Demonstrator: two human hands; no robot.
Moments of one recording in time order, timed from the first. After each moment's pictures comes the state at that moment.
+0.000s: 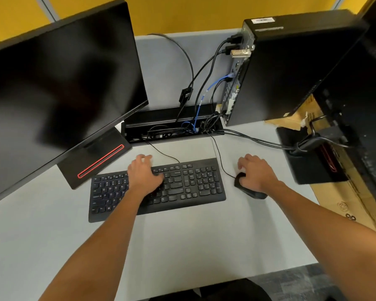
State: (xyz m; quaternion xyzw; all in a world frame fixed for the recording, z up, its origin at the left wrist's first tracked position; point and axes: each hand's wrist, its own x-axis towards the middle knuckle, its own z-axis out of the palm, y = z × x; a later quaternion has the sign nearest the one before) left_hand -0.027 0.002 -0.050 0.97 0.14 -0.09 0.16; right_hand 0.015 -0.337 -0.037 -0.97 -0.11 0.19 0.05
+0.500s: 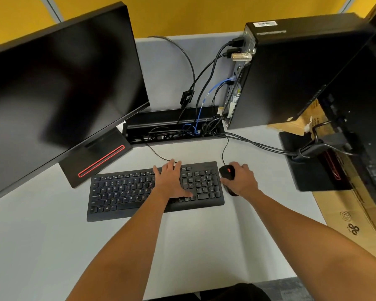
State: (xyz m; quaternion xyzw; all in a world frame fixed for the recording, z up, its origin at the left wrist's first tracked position) left_hand -0.015 -0.067 -0.065 0.96 0.01 -0.26 0.07; right_hand 0.013 -0.302 -0.070 -0.95 0.06 0.22 0.21
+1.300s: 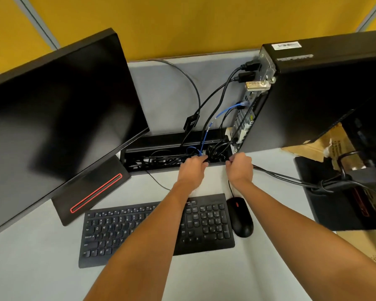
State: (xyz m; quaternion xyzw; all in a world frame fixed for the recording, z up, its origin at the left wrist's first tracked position) left_hand 0.124 -0.100 -0.061 0.94 0.02 -0.13 0.30; right_hand 0.141 -0.242 -0.049 -0.94 0.17 0.08 0.29
